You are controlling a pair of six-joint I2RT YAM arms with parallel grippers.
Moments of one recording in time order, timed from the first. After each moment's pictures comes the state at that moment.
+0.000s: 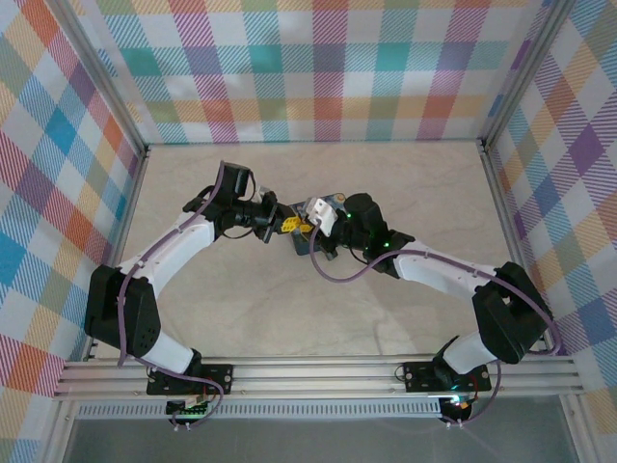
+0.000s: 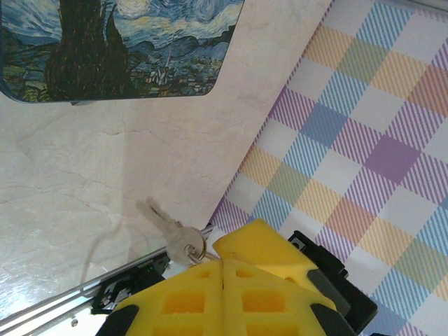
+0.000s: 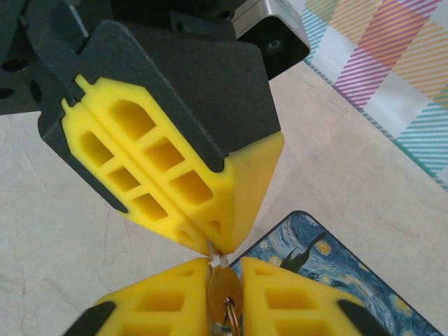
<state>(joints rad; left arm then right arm) -0.37 1.52 1.16 -0.43 0.78 -1.31 0.72 1.48 0.92 0.17 -0.29 -0.35</state>
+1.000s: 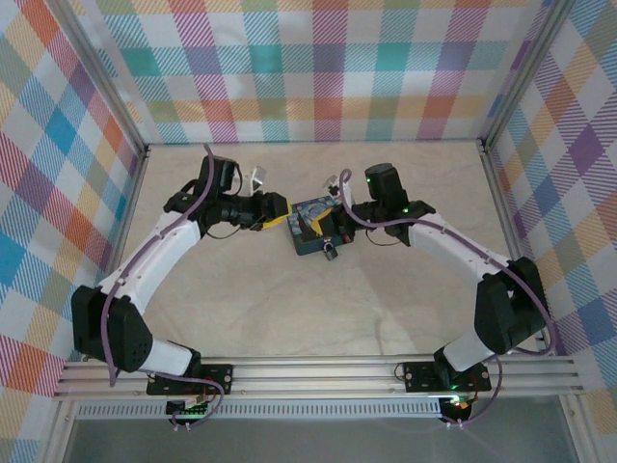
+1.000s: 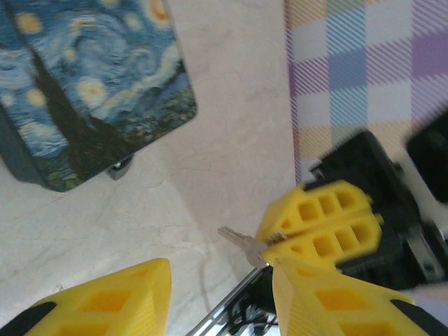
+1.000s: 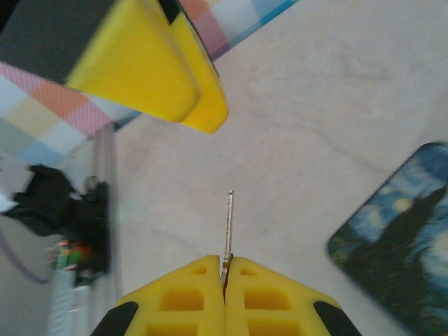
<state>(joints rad) -0.33 1.40 1.23 -0.60 0.72 -0.63 0.51 1.53 1.14 -0.27 -0.90 0.00</state>
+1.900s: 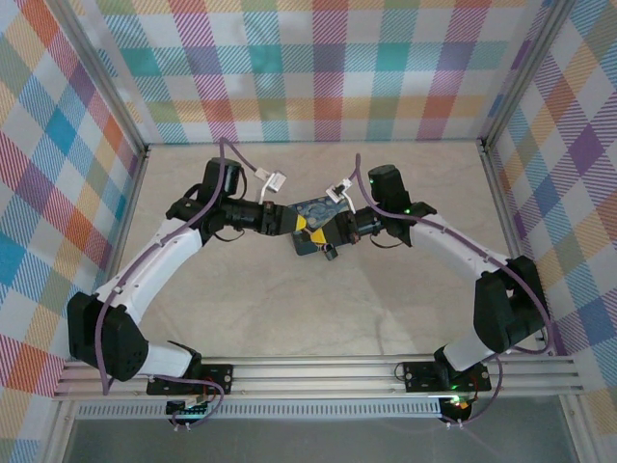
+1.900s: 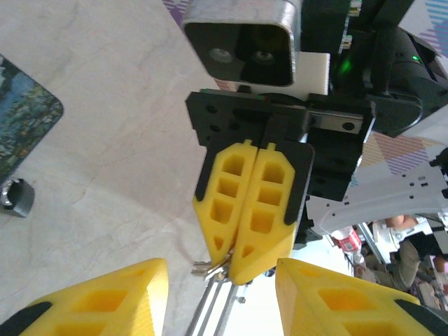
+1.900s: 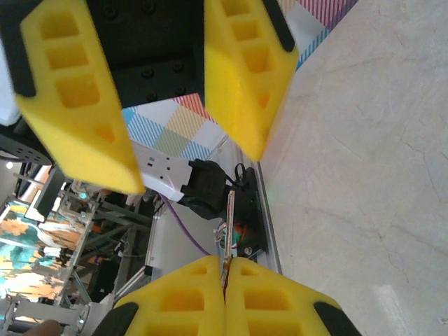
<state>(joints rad) -0.41 1.38 1.21 -0.52 0.98 -0.31 0.49 1.53 1.11 -0.23 -1.26 0.32</state>
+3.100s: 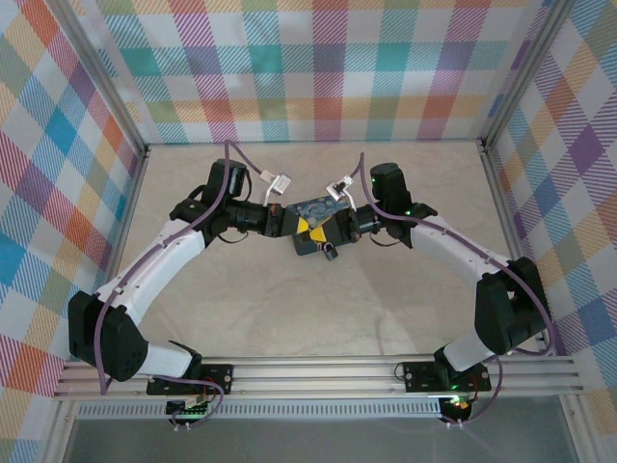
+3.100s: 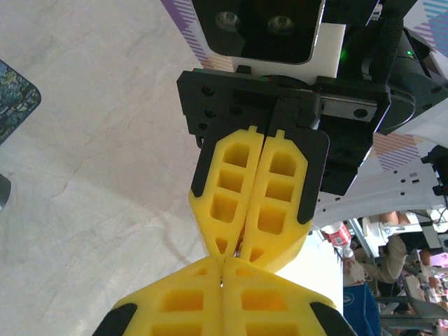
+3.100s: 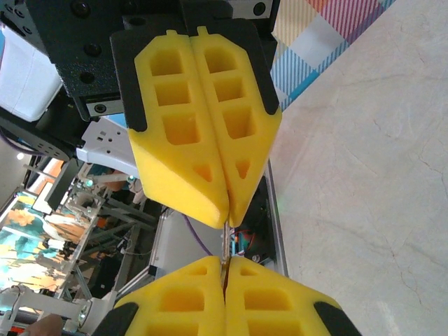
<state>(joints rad) -0.44 1.38 1.21 -0.52 0.97 -0.35 0.50 1.52 1.09 -0.12 -1.29 0.36</state>
